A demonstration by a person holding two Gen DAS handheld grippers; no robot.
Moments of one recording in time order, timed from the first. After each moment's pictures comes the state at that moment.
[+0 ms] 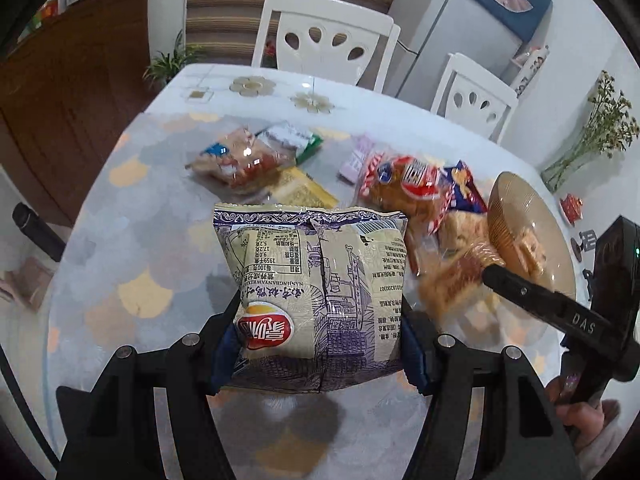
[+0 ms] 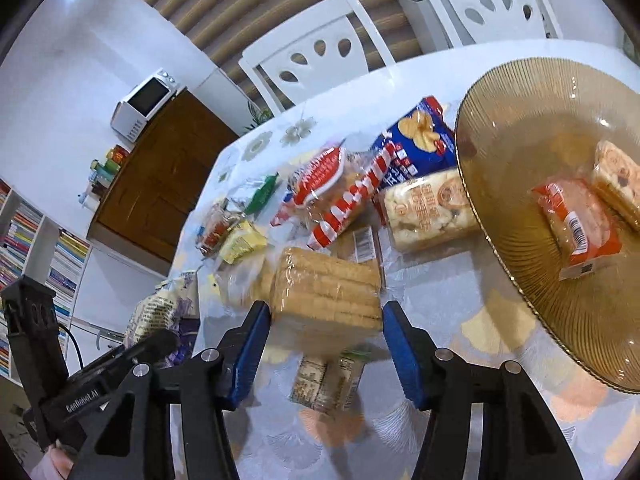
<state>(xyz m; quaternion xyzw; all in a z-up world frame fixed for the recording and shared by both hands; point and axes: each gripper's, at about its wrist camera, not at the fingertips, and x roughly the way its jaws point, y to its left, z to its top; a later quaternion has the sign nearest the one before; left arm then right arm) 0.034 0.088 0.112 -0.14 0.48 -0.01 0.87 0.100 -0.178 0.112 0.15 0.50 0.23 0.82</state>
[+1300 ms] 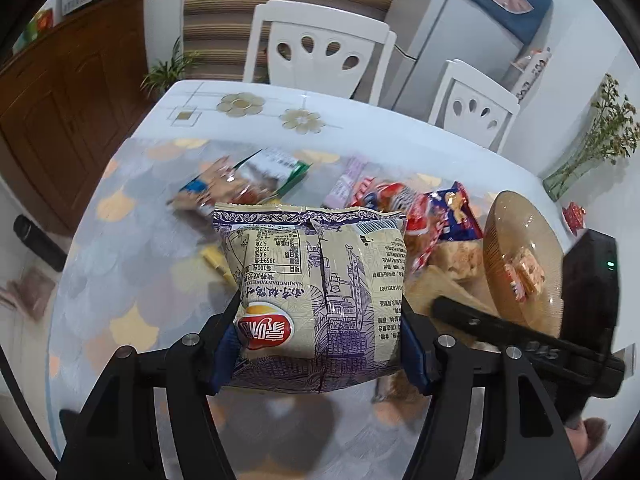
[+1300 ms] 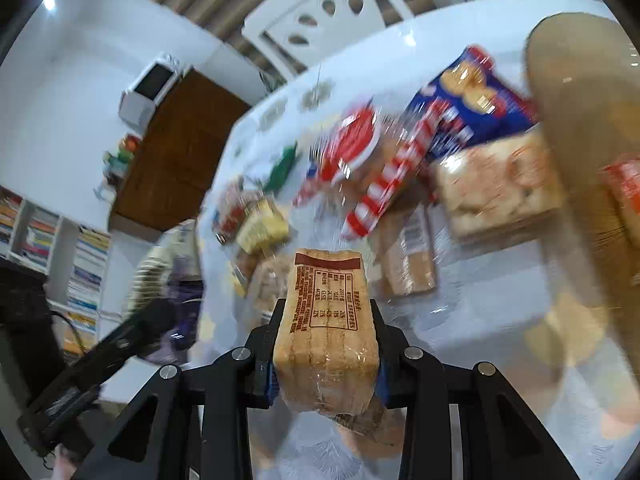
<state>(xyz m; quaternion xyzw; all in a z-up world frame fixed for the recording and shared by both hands) 0.071 0.072 0.126 -0.13 0.48 -0.01 0.87 0.134 -0.163 0.084 0.21 0.55 0.27 0.76</state>
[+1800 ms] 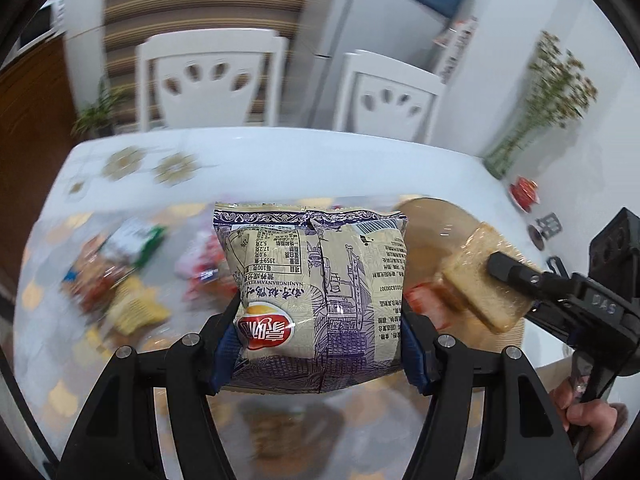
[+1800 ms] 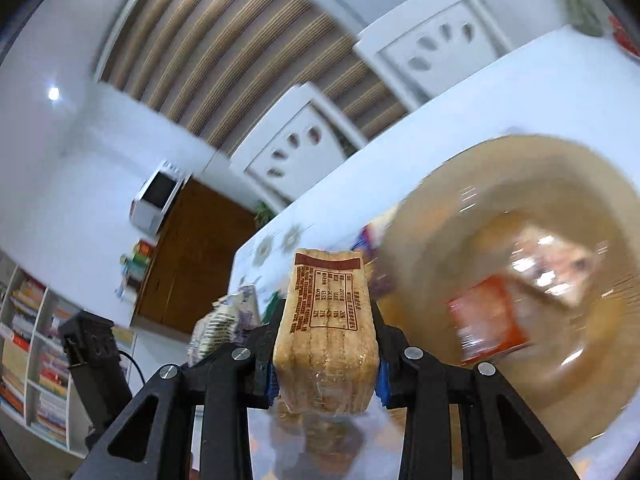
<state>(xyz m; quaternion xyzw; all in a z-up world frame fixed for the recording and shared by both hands) 0.130 -0.055 0.163 -0.08 0.46 -0.13 0.88 0.147 -0.316 0.175 0.29 0.44 0.20 0.82</state>
